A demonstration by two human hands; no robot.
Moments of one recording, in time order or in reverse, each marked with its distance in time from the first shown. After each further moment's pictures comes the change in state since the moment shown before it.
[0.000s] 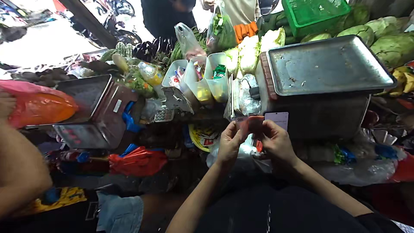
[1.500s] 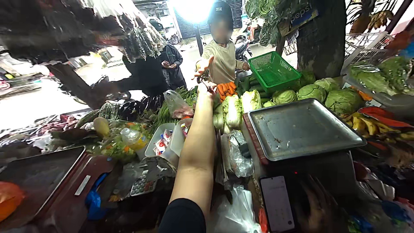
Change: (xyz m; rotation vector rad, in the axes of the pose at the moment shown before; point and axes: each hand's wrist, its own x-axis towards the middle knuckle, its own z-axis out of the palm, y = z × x) left_hand 0.410 0.142 0.052 -0.491 0.216 0.094; right_hand -0.033 0.106 -0.080 -1.037 0.595 -0.275
